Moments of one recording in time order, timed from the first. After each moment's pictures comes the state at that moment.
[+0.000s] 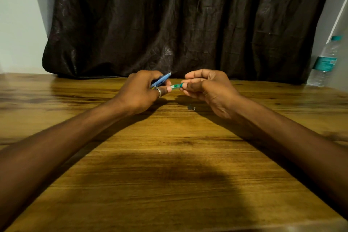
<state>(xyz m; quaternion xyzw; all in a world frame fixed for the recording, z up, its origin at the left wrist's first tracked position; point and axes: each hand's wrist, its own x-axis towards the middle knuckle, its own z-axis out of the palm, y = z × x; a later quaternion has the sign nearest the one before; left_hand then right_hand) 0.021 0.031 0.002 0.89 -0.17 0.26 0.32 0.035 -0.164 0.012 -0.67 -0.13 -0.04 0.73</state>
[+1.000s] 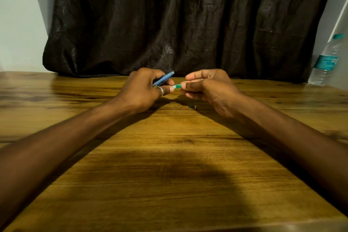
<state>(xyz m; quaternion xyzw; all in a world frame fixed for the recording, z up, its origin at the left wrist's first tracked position) 0.017 0.029 0.003 0.89 -0.18 0.26 0.34 0.031 -0.166 0.014 -0.71 -0.11 -0.03 0.70</state>
